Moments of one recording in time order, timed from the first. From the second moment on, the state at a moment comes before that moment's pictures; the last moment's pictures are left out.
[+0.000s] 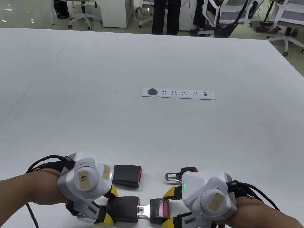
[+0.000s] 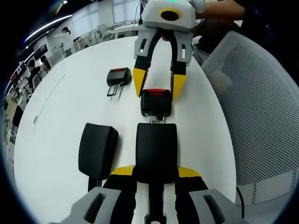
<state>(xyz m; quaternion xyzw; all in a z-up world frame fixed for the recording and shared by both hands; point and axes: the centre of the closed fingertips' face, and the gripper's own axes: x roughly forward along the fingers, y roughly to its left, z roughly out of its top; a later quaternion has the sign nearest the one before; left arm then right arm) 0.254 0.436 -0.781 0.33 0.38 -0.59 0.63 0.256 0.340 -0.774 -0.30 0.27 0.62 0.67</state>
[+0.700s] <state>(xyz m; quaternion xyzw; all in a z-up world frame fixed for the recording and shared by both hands) 0.252 0.434 -0.778 0.34 0.38 -0.59 0.63 0.256 0.346 -0.772 -0.31 0.29 0.61 0.67</state>
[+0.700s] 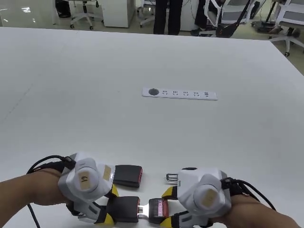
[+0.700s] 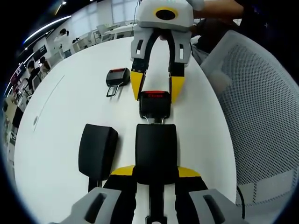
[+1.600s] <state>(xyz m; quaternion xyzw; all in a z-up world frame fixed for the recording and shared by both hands) 0.255 0.436 -0.784 0.34 0.37 -0.59 0.63 0.257 0.352 -0.772 -0.30 0.30 0.60 0.68</state>
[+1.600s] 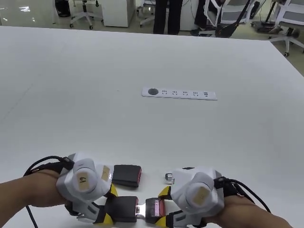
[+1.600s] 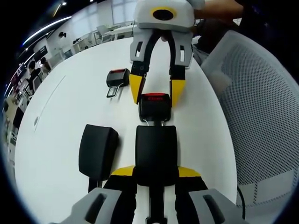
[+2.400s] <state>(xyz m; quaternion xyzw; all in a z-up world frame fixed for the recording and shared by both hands) 0.254 0.429 -0.782 0.33 0.37 -0.59 0.64 0.250 0.356 -0.774 -0.28 0.26 0.62 0.68</state>
